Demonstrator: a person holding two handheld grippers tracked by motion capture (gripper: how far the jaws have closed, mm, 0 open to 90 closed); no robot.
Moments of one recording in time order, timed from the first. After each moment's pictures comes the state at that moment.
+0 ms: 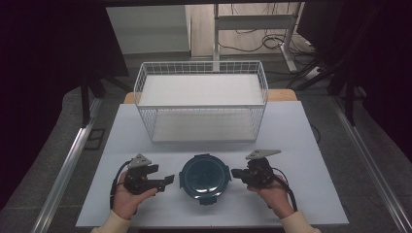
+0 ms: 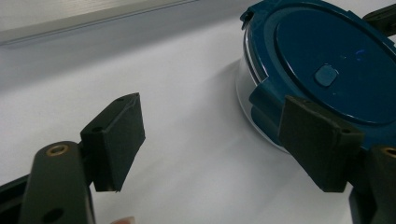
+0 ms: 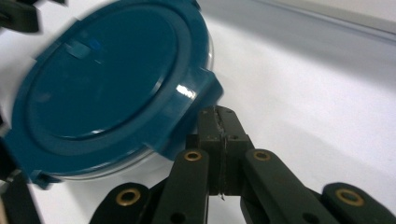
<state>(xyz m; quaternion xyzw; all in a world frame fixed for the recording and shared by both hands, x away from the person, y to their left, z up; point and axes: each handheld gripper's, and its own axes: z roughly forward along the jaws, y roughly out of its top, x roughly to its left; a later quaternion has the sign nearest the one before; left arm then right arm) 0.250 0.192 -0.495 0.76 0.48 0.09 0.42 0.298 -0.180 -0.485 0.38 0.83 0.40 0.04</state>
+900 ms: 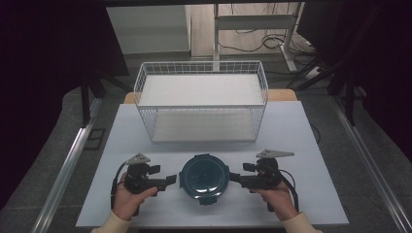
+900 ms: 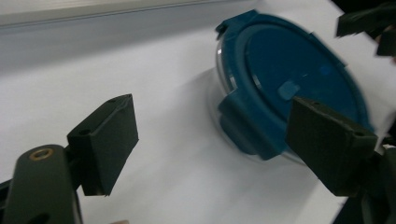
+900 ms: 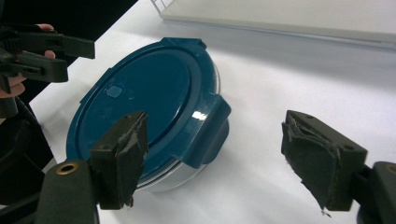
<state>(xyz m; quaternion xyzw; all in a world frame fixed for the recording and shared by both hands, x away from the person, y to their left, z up) 0.250 0.191 -0.486 0.74 0.49 0.03 0.45 0.290 -0.192 -0.476 0.42 0.78 0.46 0.01</state>
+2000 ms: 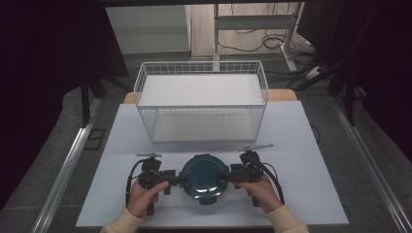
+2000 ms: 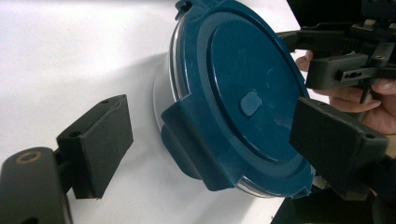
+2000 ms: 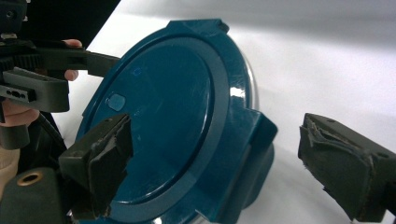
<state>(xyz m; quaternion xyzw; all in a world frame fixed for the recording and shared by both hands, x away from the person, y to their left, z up) 0.270 0.164 -0.505 0.70 0.53 -0.11 0.46 0.316 -0.152 -0.493 0.45 0.78 0.42 -0.09</state>
